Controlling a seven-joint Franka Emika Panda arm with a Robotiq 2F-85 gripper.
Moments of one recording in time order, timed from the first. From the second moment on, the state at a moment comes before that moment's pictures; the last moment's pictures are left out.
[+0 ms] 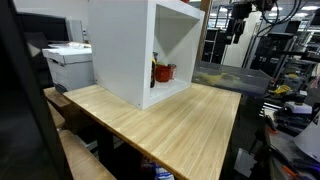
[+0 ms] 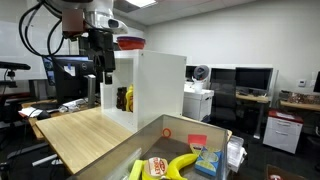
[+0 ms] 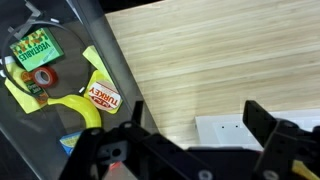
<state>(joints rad) -0.17 -0.44 -0.18 -2.41 -0.16 1.99 -0.02</state>
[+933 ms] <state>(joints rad) -0.25 -0.14 -0.28 -2.17 -0.12 2.20 0.16</state>
